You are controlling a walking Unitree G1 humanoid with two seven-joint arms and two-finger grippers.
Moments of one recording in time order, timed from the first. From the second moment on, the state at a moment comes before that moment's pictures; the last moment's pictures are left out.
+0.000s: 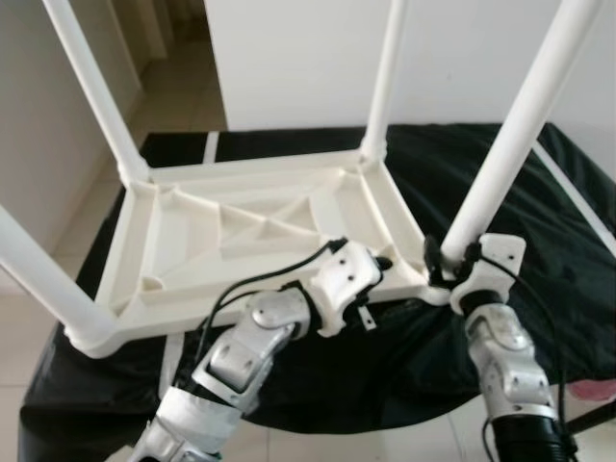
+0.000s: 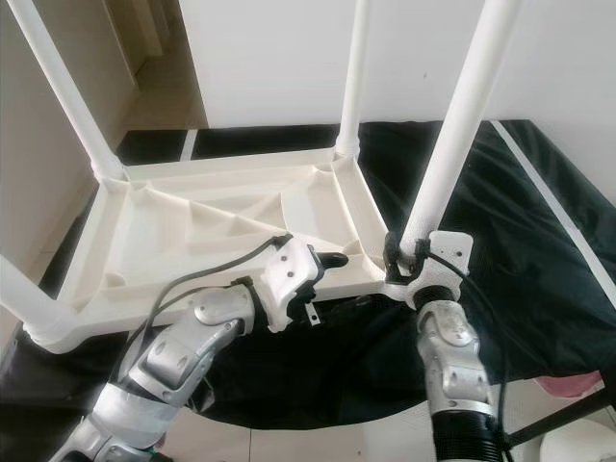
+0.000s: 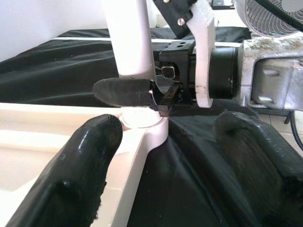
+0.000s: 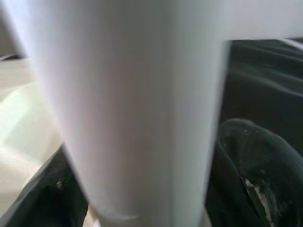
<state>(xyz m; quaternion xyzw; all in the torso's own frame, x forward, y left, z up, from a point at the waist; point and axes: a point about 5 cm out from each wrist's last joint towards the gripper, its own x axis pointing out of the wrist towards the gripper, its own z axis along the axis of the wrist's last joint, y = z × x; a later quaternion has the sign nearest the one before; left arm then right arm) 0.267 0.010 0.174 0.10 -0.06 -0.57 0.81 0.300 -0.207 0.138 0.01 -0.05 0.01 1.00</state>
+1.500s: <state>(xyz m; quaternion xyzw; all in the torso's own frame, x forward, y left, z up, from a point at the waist) 0.265 0.005 0.176 0.11 -0.07 -0.57 0.81 0.311 -0.215 0.133 -0.03 -0.02 0.16 0.99</state>
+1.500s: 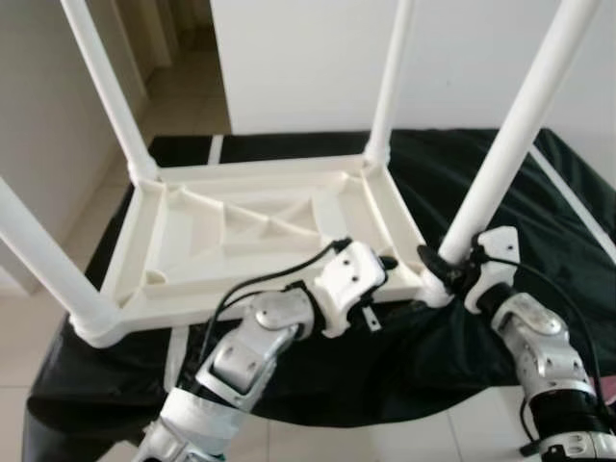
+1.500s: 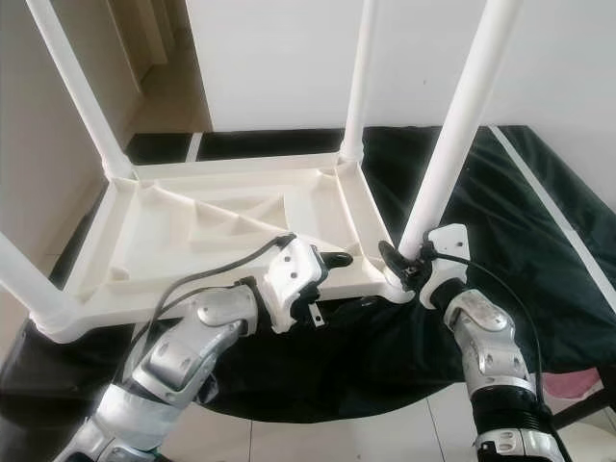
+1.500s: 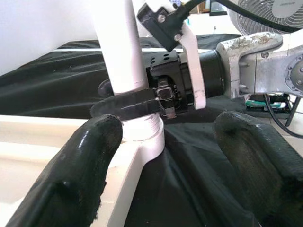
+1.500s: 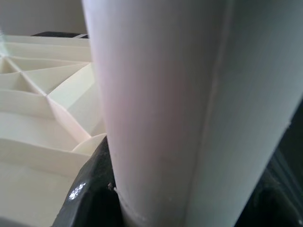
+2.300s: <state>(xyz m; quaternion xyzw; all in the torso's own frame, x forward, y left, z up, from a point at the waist) 0.264 0.001 0.176 0.11 -0.09 -0.58 0.81 0.299 -0.170 0.133 0.05 -0.02 -0.17 0.98</state>
